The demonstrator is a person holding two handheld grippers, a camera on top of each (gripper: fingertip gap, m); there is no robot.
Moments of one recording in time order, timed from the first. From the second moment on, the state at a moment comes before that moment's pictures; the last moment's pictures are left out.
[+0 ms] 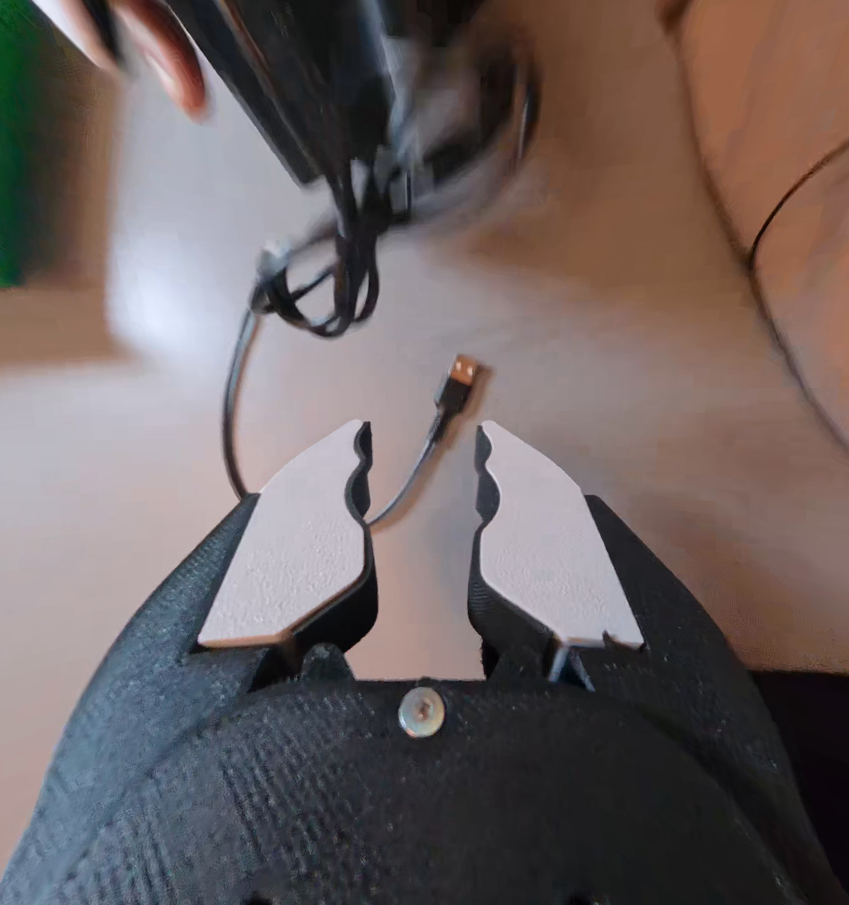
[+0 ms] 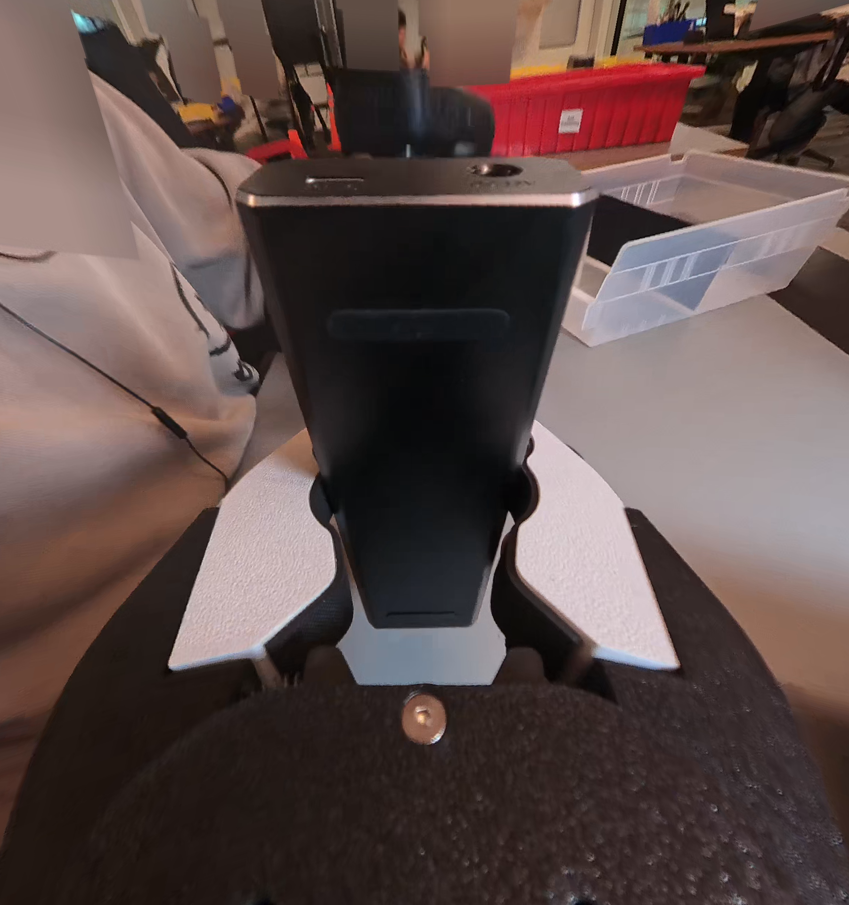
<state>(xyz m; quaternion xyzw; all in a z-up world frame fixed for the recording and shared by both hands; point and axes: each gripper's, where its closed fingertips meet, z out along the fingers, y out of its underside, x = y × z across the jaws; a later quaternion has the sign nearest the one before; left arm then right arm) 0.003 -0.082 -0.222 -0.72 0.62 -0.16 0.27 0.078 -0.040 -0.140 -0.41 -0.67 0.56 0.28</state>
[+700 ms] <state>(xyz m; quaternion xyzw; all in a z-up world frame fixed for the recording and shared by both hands) 0.020 -0.068 -0.257 -0.71 0.65 -0.12 0.25 0.094 0.006 -0.117 -0.43 -0.60 0.58 0.35</state>
